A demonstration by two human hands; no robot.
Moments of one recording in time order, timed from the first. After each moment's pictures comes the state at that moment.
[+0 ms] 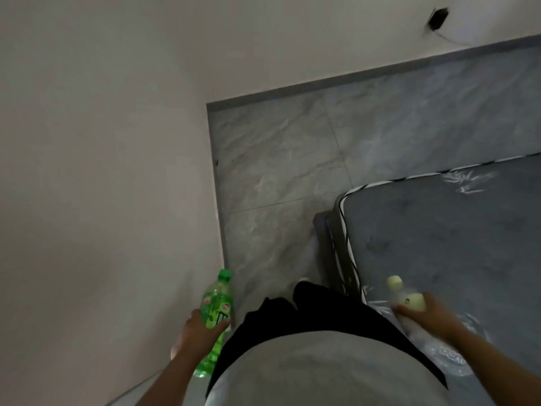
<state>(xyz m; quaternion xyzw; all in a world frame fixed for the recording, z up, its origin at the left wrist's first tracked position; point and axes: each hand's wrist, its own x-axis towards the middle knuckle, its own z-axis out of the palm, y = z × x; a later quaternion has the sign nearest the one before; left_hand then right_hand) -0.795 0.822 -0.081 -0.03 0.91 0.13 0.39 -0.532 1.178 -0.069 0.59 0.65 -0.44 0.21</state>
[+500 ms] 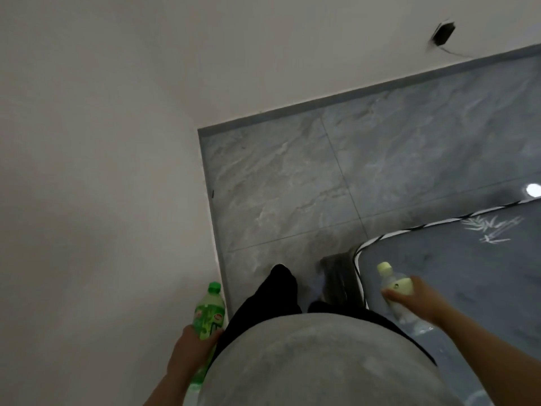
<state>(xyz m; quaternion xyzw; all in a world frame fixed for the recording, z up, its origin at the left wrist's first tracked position) -0.994 0.929 -0.096 -0.06 0.89 0.12 0.43 -0.746 1.310 -0.078 0.59 0.64 -0.45 0.21</state>
